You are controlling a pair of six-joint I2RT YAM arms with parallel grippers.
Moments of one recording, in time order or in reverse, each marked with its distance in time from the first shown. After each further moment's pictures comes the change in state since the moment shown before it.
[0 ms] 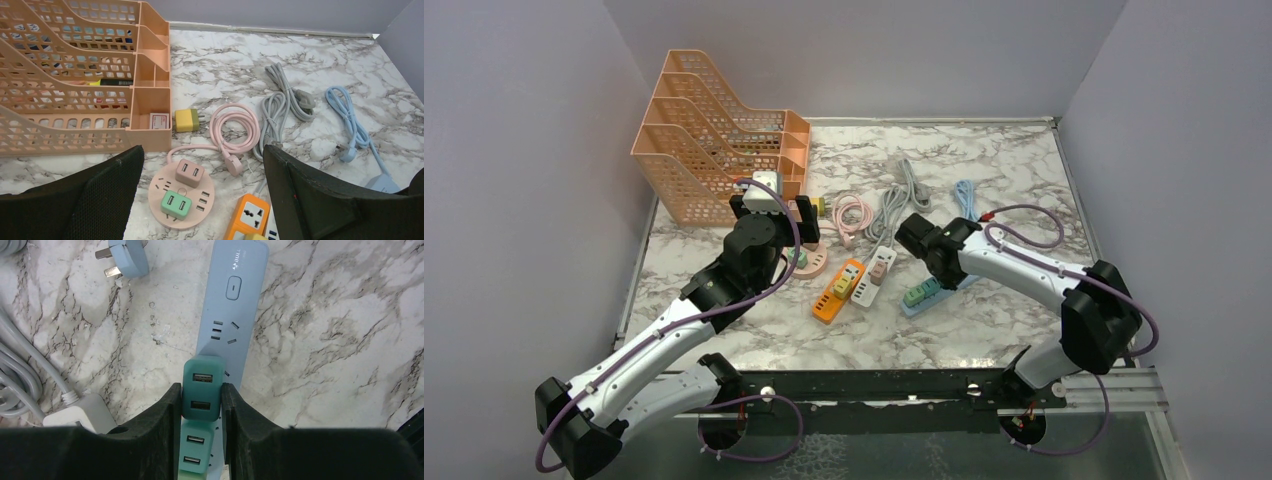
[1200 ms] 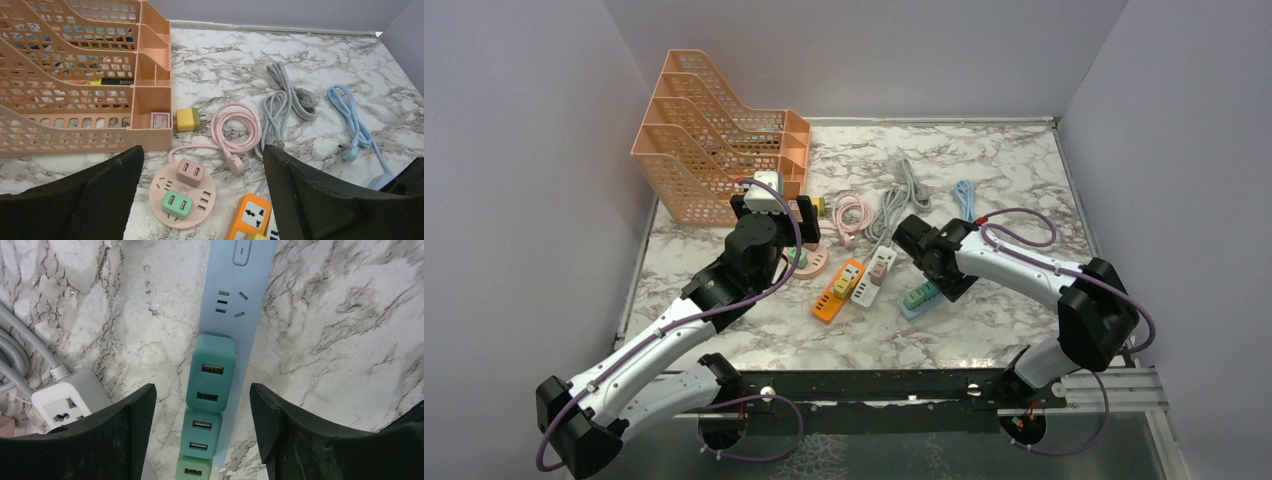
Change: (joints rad) left arm 0.000 0.007 0.000 0.000 -0.002 0.010; right arm 0.007 0.000 -0.014 0.039 -0.093 -0.004
